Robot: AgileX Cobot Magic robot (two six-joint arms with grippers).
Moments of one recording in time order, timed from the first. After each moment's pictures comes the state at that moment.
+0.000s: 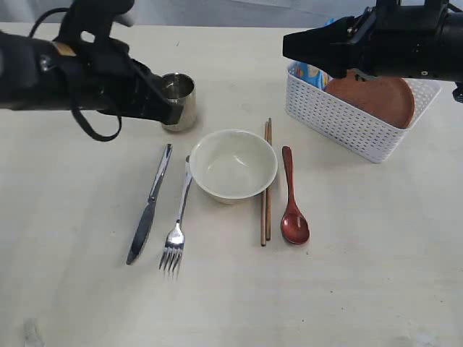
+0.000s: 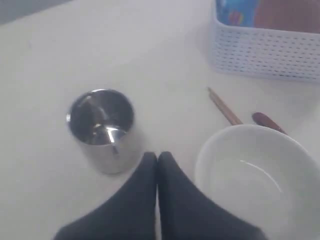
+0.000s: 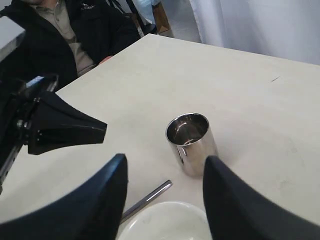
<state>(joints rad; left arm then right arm) -0.44 1.41 -0.75 -0.61 0.05 0.60 0.11 1.47 -0.76 1.66 0.88 -1.74</state>
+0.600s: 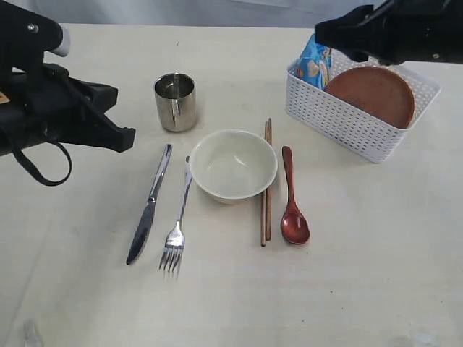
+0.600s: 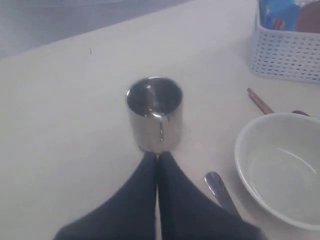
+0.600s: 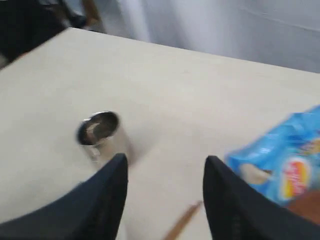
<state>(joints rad) -0.44 1.23 -0.49 -0.61 -0.18 0.59 0.09 1.47 -0.82 1.59 0.59 -1.64</state>
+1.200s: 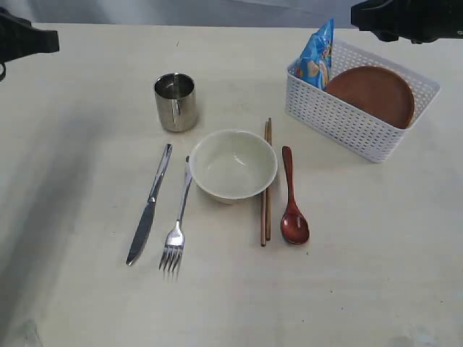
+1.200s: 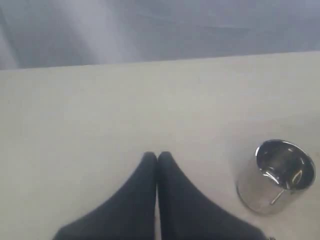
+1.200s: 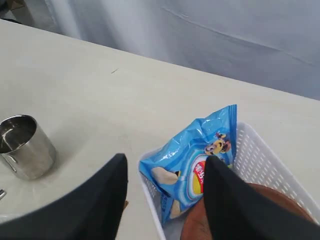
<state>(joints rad) -0.05 1.25 -0.67 -0.61 0.00 0.56 0.05 1.47 -0.90 1.39 0.43 -1.52</state>
